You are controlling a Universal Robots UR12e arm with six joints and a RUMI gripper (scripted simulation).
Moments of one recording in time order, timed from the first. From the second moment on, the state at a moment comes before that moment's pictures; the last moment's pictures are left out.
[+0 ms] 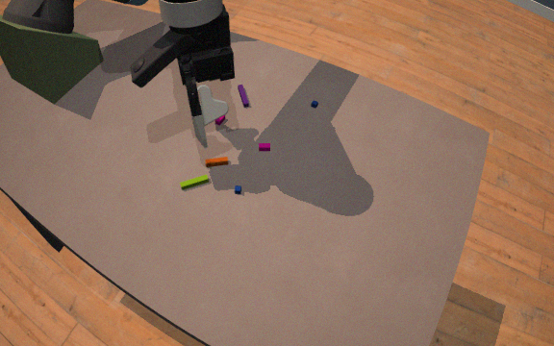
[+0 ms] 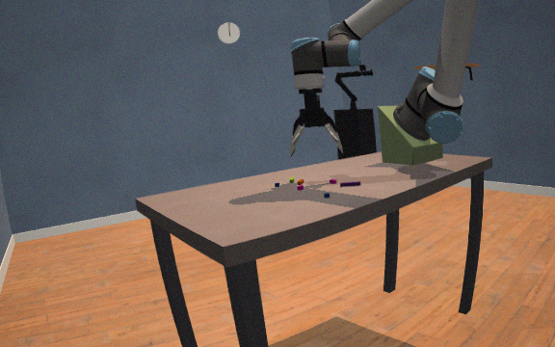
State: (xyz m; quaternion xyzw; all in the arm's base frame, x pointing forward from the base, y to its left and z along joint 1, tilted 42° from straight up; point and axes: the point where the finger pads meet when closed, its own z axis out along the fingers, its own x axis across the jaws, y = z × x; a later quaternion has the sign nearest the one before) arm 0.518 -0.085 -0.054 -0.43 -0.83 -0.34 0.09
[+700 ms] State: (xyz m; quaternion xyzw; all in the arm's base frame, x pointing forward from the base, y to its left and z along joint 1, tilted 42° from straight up) arm 0.550 -0.064 -0.026 -0.25 -0.90 -0.35 0.01
